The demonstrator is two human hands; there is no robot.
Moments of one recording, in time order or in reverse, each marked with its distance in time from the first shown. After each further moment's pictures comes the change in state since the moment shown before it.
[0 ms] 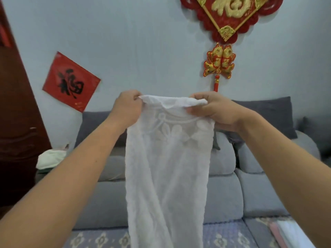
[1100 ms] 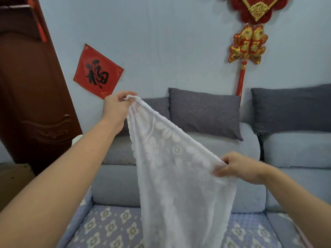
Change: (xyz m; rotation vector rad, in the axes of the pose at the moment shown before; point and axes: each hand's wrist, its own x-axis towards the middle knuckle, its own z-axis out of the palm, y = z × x) left_hand -0.016 -0.072 -0.059 -0.426 0.222 -0.195; right_hand -0.052 0.146 0.042 -0.141 -0.177 0.415
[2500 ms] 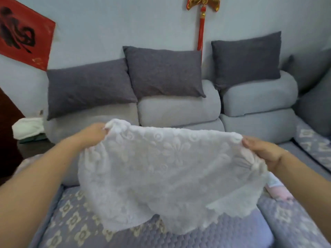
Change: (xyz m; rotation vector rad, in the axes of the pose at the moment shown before) left_hand -0.035 -0.168 -0.016 0.974 -0.650 -0.324; right_hand -0.107 0.106 0.002 0.830 0.126 0.087
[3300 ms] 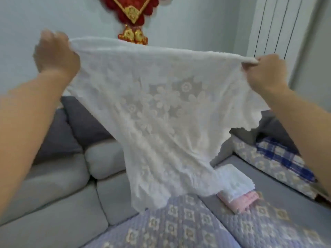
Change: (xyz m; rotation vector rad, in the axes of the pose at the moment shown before) left_hand 0.080 0.347 -0.132 0.139 1.058 0.549; right_hand -0.130 -0.233 -0.089 -1.076 1.652 -0.548
